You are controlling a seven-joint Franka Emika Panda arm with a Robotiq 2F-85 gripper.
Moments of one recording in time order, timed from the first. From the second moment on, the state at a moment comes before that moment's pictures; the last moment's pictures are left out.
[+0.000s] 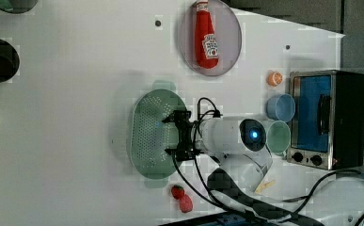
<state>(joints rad) 0.06 0.51 0.43 -2.32 -0.25 1.15 1.44</state>
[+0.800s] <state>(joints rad) -0.09 0.39 0.40 -2.41 -0.27 1.16 1.33</state>
